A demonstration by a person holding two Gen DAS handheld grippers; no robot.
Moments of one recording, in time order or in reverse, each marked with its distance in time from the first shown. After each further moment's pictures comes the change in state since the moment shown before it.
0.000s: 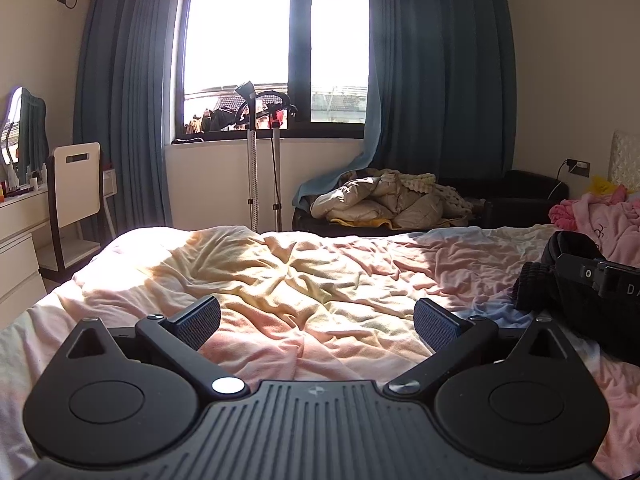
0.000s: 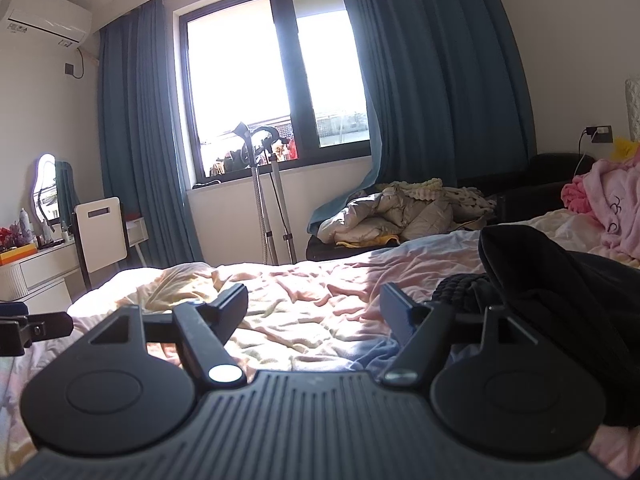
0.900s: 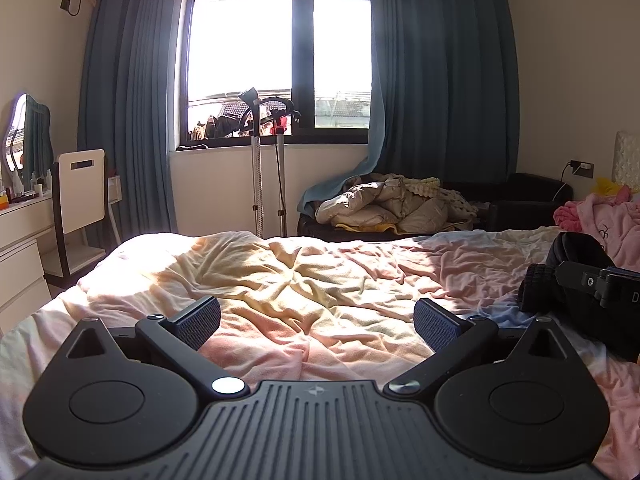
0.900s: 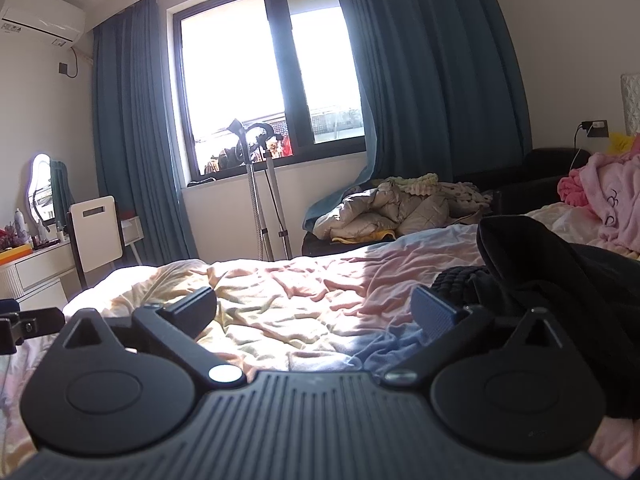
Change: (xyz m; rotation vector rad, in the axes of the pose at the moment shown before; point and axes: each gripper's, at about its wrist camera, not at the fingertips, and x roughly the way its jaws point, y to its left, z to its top) left arm -0.001 -0.005 -0.003 0.009 -0.019 0.021; right arm 0.004 0.002 -0.006 0.010 0.007 -0.019
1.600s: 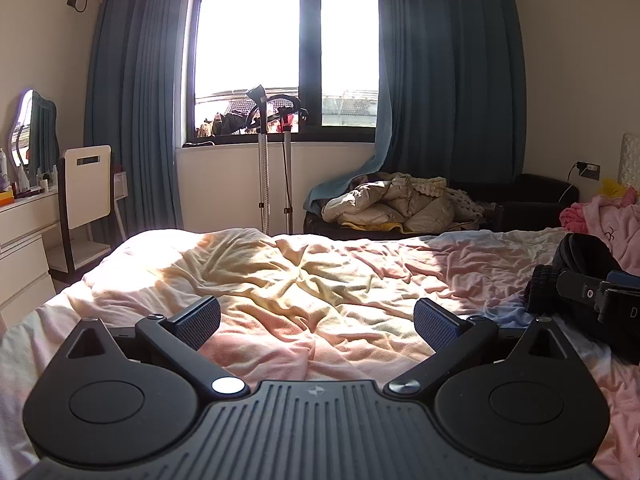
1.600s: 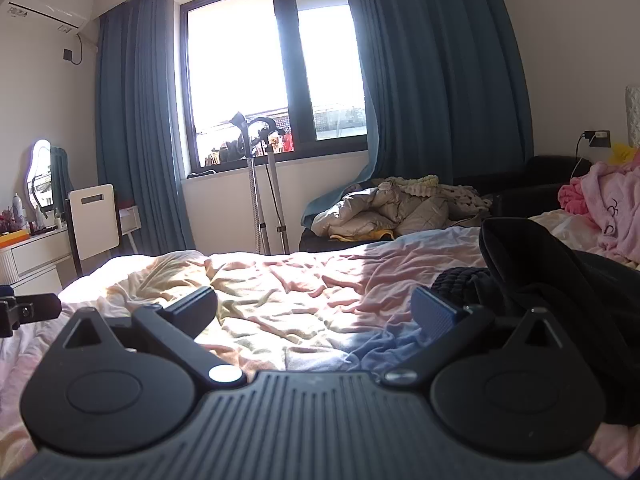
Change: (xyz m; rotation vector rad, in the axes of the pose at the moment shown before) left arm 0.000 0.001 0.000 -0.010 0.003 0.018; right arm 0.003 0.006 -0.004 -0.043 0.010 -0.006
